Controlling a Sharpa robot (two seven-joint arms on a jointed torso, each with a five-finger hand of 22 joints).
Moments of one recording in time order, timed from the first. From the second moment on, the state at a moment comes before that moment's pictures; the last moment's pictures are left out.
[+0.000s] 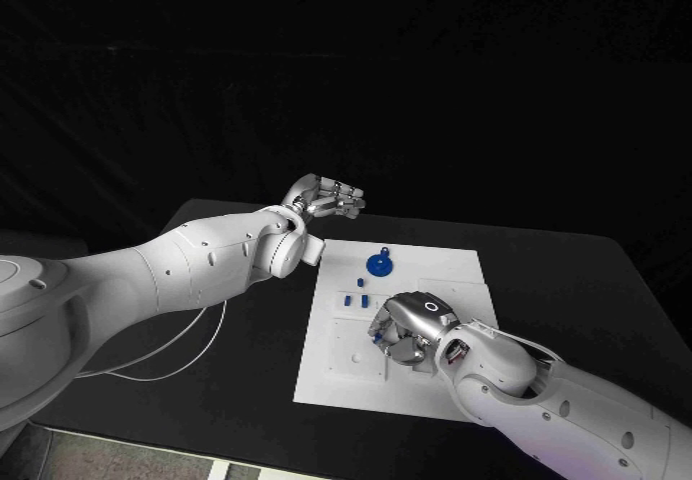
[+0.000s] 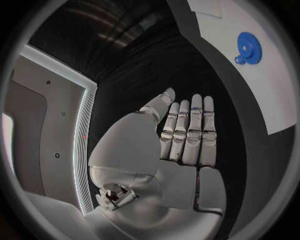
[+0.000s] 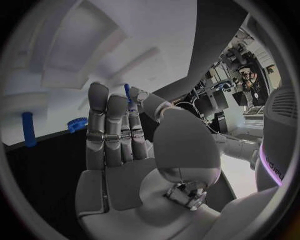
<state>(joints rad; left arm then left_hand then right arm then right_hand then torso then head) 1.27 -0.56 -0.12 1.01 -0.22 -0.31 0.37 1.36 -0.01 0.26 -0.20 0.14 1.08 0.14 0.07 0.06 1.12 0.13 0.06 0.06 1.19 0.10 0.07 0.07 0.05 0.98 0.08 0.07 0.53 0.82 -0.57 0.17 1.49 -1.89 -0.27 -0.16 1.25 -0.14 0.65 -0.24 0.21 1.29 0.07 0.06 0.07 1.36 0.02 0.05 0.06 1.45 -0.06 0.77 0.77 0.12 1.46 -0.08 0.45 1.02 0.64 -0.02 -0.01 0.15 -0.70</state>
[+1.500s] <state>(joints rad) 1.27 -0.55 -0.12 1.01 -0.22 -0.30 0.37 1.36 -0.01 0.26 -0.20 0.14 1.08 0.14 0.07 0.06 1.12 0.13 0.06 0.06 1.19 0.11 0.07 0.07 0.05 0.98 0.09 0.07 0.51 0.82 -0.55 0.15 1.47 -1.92 -0.29 -0.18 1.25 -0.14 0.64 -0.24 0.21 1.29 0.07 0.06 0.07 1.37 0.02 0.06 0.06 1.45 -0.07 0.78 0.76 0.12 1.47 -0.09 0.44 1.04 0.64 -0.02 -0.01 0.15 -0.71</state>
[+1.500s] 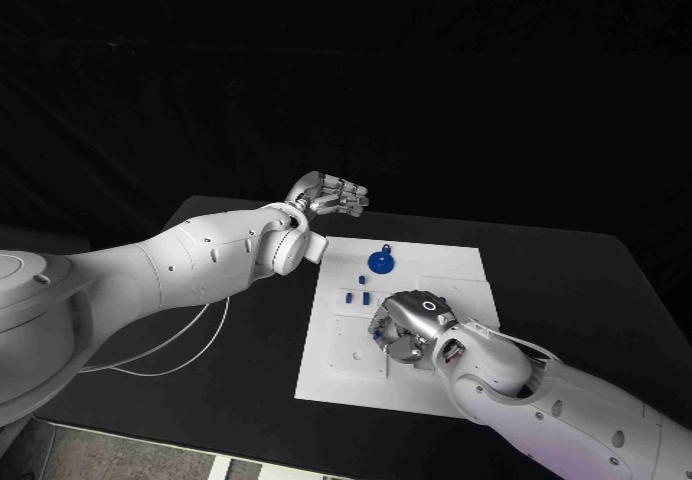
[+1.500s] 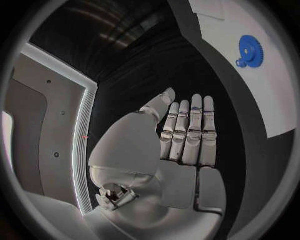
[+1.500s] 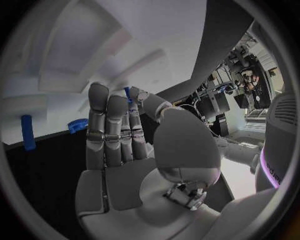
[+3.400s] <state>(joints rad) 1.27 -0.57 -0.12 1.01 -0.22 -0.29 0.36 1.36 -0.01 0.26 -0.20 0.14 1.08 0.14 0.07 0.06 1.11 0.13 0.06 0.06 1.18 0.11 0.07 0.07 0.05 0.98 0.09 0.07 0.49 0.87 -0.68 0.28 1.56 -1.77 -0.35 -0.17 1.31 -0.18 0.35 -0.09 0.27 1.09 0.11 0.07 0.06 1.13 0.08 0.06 0.06 1.44 -0.02 0.82 0.69 0.17 1.46 -0.04 0.43 0.91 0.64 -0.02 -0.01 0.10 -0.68</state>
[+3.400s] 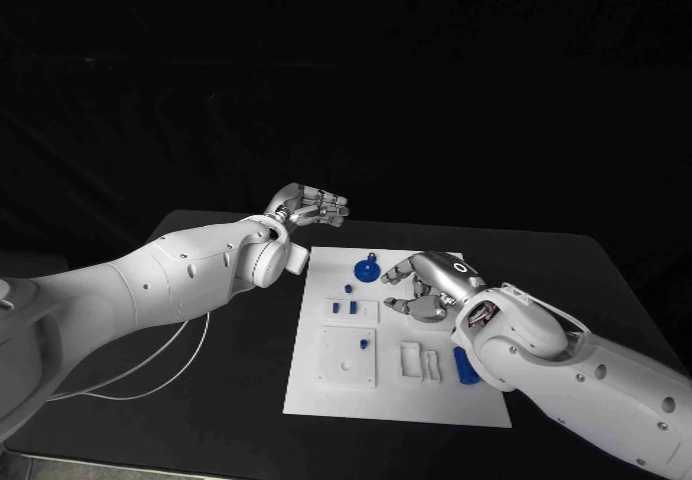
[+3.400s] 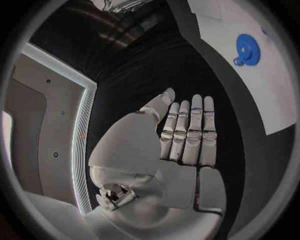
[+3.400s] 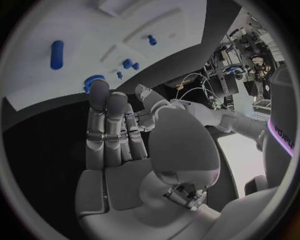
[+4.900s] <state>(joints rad) 1.27 -0.57 -0.12 1.02 -0.22 -0.29 0.36 1.36 -0.01 0.25 -0.19 0.14 1.08 0.14 0.07 0.06 1.11 0.13 0.06 0.06 1.18 0.11 0.07 0.07 0.05 0.99 0.09 0.07 0.47 0.91 -0.69 0.27 1.42 -1.79 -0.06 -0.21 1.27 -0.15 0.43 -0.16 0.21 1.14 0.10 0.07 0.06 1.18 0.07 0.06 0.06 1.44 -0.02 0.84 0.68 0.16 1.47 -0.04 0.47 0.83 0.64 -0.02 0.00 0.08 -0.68</state>
